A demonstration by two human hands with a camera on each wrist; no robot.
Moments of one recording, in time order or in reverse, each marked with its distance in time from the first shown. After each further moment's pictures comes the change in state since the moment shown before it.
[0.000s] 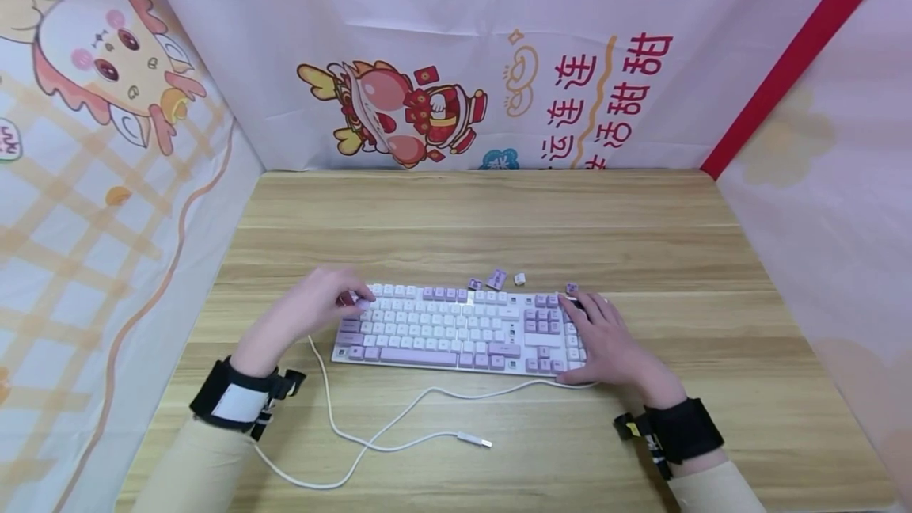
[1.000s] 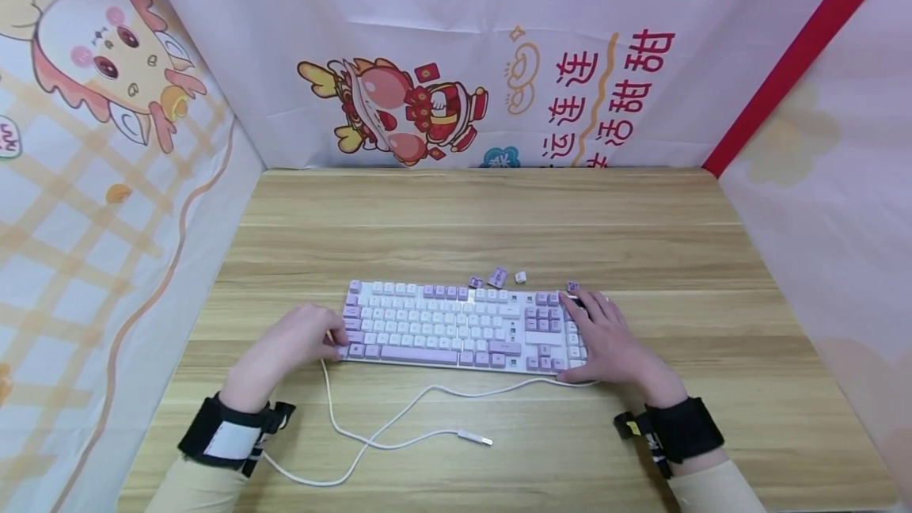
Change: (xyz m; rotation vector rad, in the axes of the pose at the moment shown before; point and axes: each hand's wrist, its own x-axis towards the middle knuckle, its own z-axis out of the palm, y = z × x) left_hand -0.038 -0.010 0.026 0.083 -0.131 -0.109; right_hand 0.001 0.003 0.003 0.020 -0.035 0.024
